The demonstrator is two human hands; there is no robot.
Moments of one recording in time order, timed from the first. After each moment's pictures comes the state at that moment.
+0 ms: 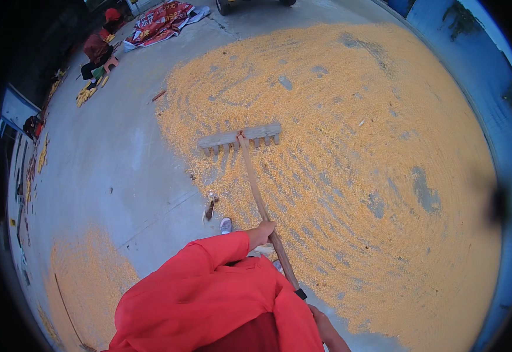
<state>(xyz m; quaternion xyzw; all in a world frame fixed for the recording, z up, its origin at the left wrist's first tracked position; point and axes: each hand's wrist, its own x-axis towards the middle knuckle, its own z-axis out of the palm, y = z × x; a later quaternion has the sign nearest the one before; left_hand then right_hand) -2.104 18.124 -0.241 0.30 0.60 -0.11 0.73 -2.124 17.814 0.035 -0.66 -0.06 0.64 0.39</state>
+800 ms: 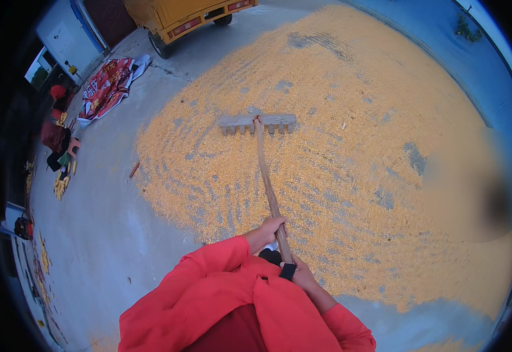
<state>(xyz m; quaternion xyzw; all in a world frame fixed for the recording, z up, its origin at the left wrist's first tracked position) -1.901 18.417 -0.147 0.33 0.42 -0.18 0.82 -1.964 18.252 -0.015 -0.71 0.01 0.48 0.52</state>
